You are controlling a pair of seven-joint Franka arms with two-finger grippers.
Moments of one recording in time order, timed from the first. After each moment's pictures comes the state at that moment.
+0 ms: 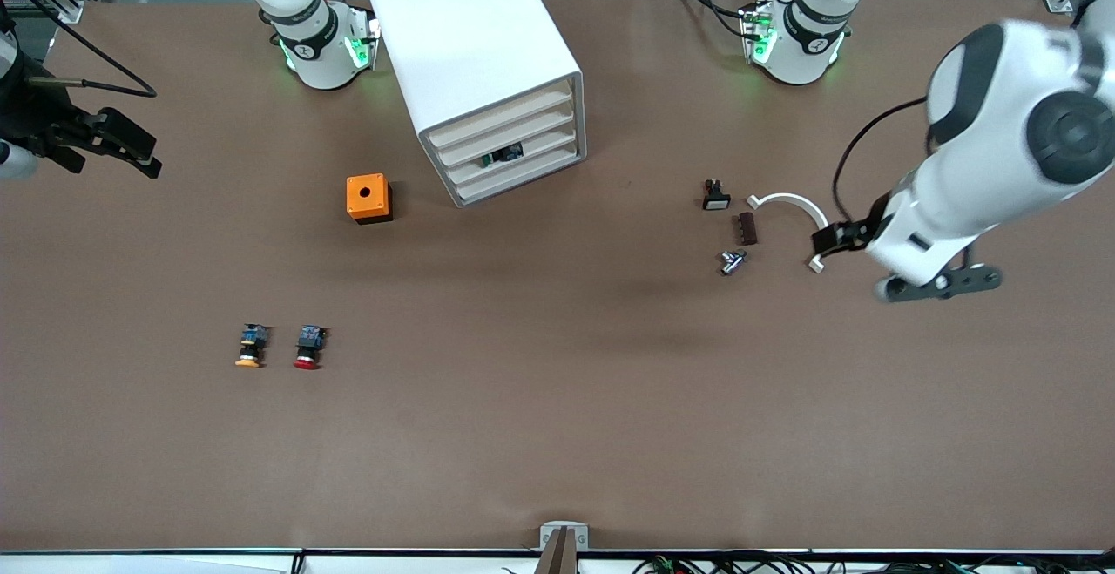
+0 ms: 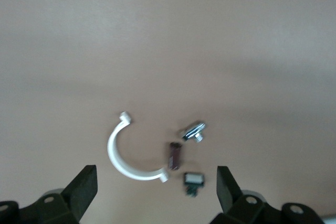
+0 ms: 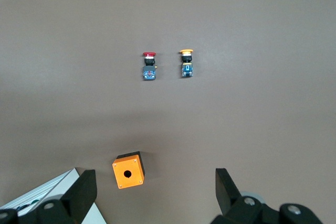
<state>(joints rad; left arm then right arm) -0.10 0.28 -0.17 -1.57 0.03 1.72 -0.44 -0.11 -0.09 0.13 -1.65 0.01 1.60 0.11</state>
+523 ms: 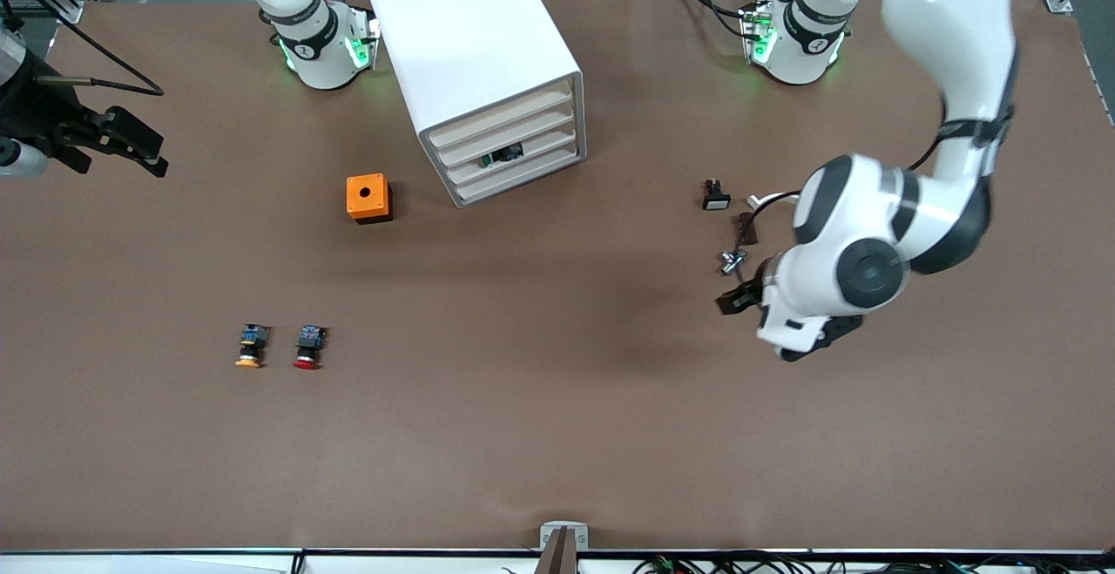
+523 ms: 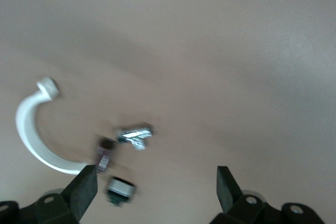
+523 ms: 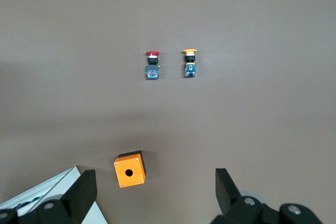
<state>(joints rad) -0.22 0.58 -0.18 -1.46 -0.03 1.79 -0.92 -0.09 -0.09 0.13 -1.65 0.01 1.60 0.10</state>
